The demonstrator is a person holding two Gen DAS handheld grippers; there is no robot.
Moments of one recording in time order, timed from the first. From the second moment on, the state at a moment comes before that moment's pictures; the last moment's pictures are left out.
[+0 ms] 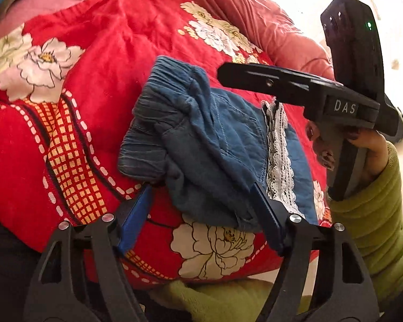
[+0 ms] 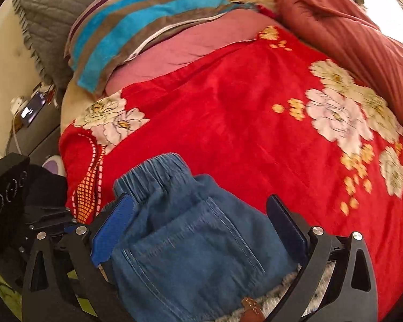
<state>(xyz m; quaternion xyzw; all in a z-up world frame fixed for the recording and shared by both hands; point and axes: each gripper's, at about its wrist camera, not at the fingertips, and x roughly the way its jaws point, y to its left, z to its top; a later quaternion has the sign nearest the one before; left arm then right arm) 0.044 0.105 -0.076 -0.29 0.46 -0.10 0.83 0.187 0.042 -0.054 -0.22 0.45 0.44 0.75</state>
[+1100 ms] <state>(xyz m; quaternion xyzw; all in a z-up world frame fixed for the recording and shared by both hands) 0.062 0.087 -0.059 -0.30 0.43 -0.12 0.84 0.199 0.016 -0.042 -0.09 0.45 0.54 0.71</state>
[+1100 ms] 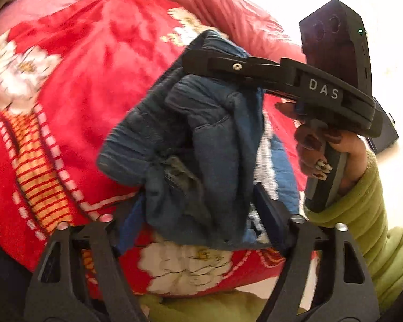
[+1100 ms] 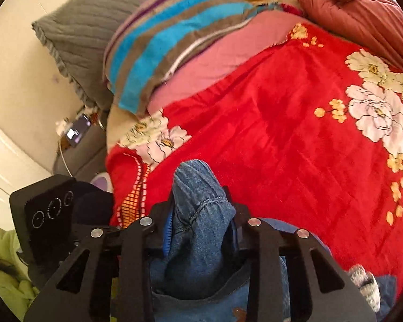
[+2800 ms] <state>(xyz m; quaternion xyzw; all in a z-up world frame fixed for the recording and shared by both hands) 0.053 -0.020 -0.043 -0.10 0.43 -0.20 0.87 0.143 -0.241 -0.057 0.02 0.42 0.26 0.87</state>
